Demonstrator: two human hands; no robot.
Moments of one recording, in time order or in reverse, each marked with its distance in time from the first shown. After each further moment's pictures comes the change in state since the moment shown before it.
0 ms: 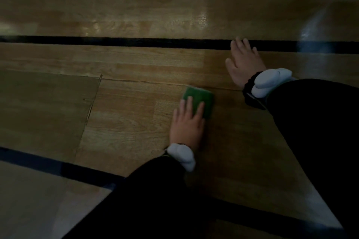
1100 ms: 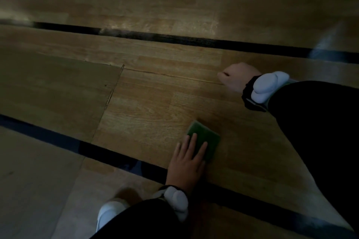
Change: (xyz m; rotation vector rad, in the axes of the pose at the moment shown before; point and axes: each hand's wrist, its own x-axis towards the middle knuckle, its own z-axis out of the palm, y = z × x) left_hand -0.119 -0.030 0.064 0.056 -0.035 -0.005; right_hand -0.034 -0.065 0.001 0.027 -0.195 -0.119
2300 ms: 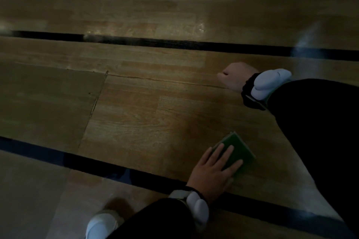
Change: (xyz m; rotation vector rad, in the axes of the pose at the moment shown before) left_hand 0.017 0.063 0.004 0.138 -0.107 0.479; right_hand -0.020 0.018 -0.017 0.066 0.019 0.153
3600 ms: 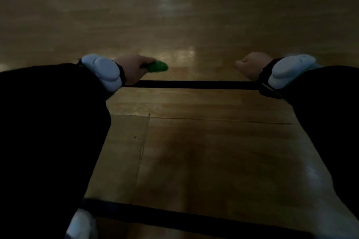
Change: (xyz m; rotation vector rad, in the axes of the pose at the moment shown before) left_hand -0.083 -0.365 -0.340 0.063 0.233 -0.401; right_hand 0.032 -0.171 -0.092 0.035 0.180 0.235
